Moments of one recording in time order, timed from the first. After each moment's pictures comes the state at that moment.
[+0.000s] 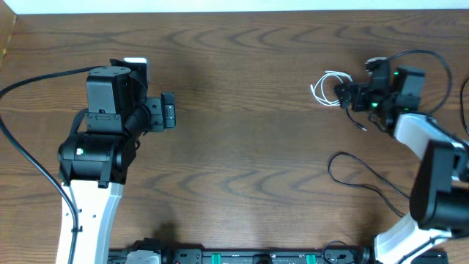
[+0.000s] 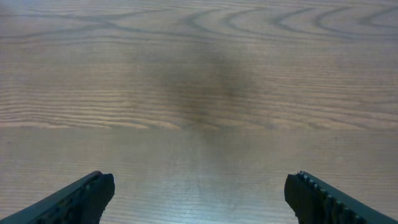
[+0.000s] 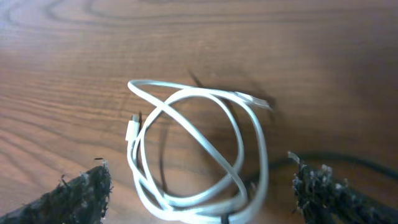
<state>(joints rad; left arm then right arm) -0.08 1.16 1.28 -0.91 -0.06 -0.04 -0.15 1.87 0.95 0.16 -0.48 -0.04</state>
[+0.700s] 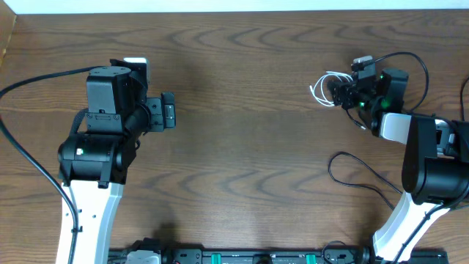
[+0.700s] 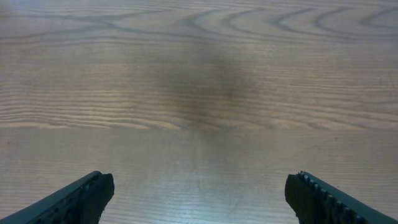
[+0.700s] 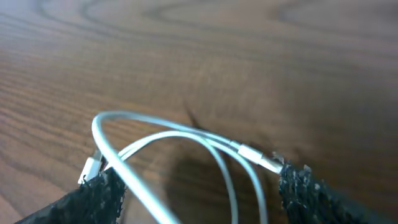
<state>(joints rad) -0.08 1.16 1.28 -0.91 -0.06 -0.04 -0.12 2.04 0.95 0.48 -0.48 -0.12</state>
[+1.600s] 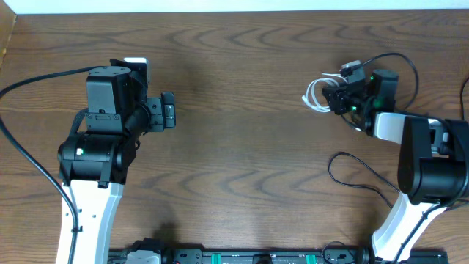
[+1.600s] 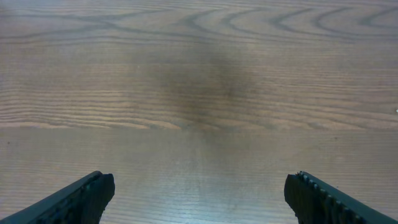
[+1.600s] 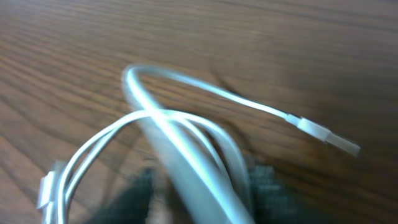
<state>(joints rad) -0.08 1.16 1.28 -0.91 -0.06 -0.04 -0.06 2.04 0.95 0.36 -0.48 -0.16</state>
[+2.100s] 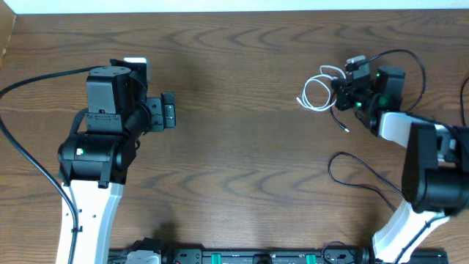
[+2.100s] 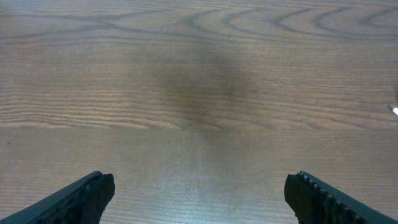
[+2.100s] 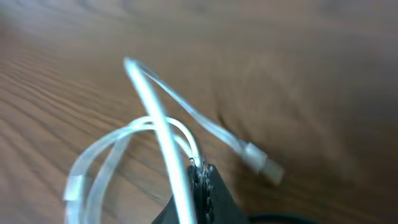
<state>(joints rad) -0.08 1.16 1.28 -0.91 -0.06 -0.04 -0.09 1.94 0.95 0.35 -0.55 -0.12</state>
